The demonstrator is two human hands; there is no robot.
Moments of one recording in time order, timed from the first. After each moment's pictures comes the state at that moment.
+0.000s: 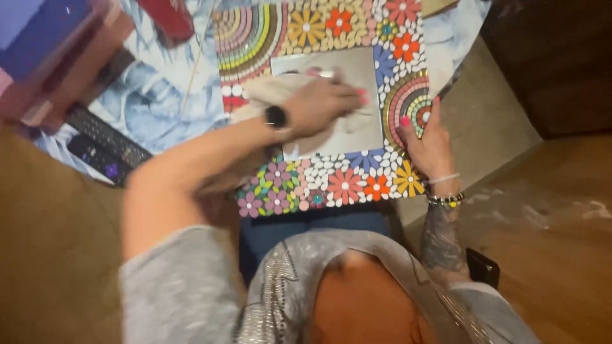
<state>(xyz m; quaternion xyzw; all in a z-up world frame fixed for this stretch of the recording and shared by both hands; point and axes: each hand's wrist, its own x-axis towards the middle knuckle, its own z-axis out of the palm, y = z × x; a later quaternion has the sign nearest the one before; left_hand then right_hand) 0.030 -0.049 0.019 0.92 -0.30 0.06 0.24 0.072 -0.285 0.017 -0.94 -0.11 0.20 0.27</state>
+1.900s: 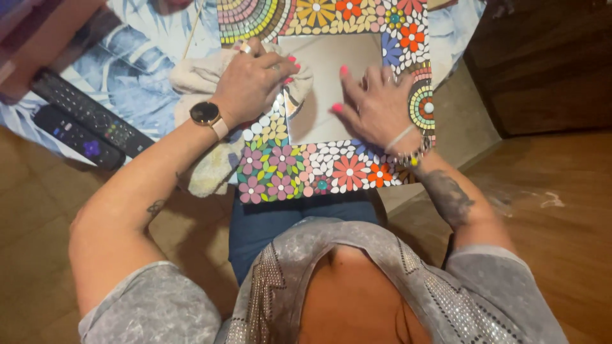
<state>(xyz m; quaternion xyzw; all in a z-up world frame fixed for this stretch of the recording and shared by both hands) -0.029 0.036 0.006 0.95 -0.16 0.22 0.14 0.059 -0.191 0.035 -0.87 -0.48 -0.05 -0.13</state>
